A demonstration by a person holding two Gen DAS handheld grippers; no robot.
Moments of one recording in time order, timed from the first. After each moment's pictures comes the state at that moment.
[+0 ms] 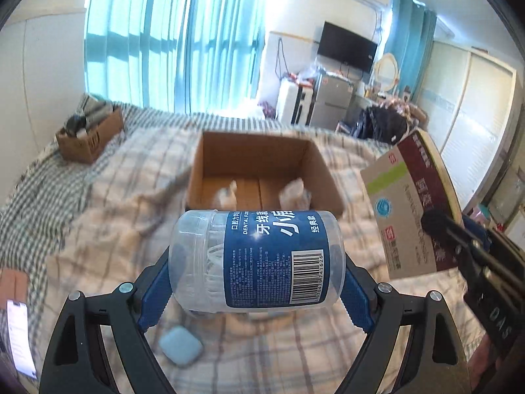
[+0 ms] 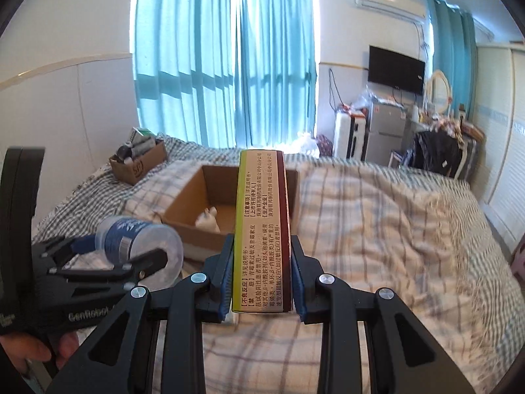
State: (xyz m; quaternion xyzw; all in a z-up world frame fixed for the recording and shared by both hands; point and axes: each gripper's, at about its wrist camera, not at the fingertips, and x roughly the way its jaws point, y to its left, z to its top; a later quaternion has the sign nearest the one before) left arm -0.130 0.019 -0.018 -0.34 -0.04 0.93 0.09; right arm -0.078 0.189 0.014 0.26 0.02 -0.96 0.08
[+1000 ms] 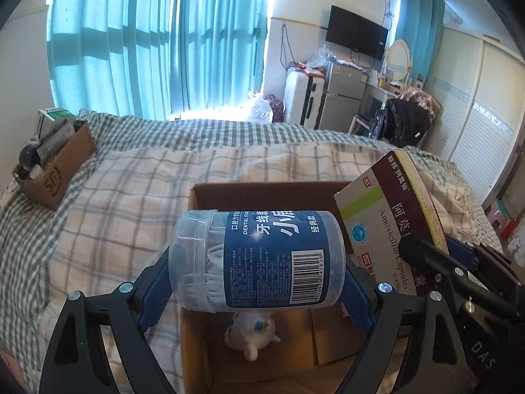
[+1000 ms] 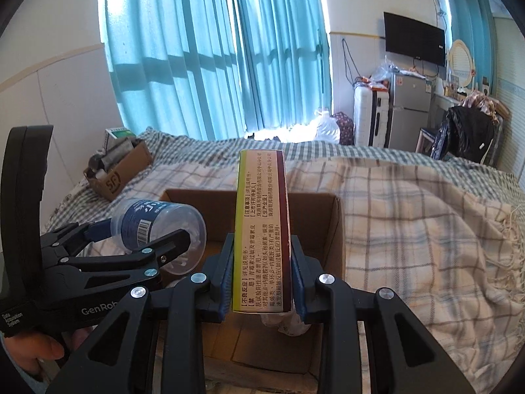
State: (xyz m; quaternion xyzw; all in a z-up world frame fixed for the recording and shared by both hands) left arm -0.331 0.019 -0.069 -0.37 -0.01 0.93 0.08; right arm -0.295 0.176 -0.050 0.32 -0.02 -0.94 0.11
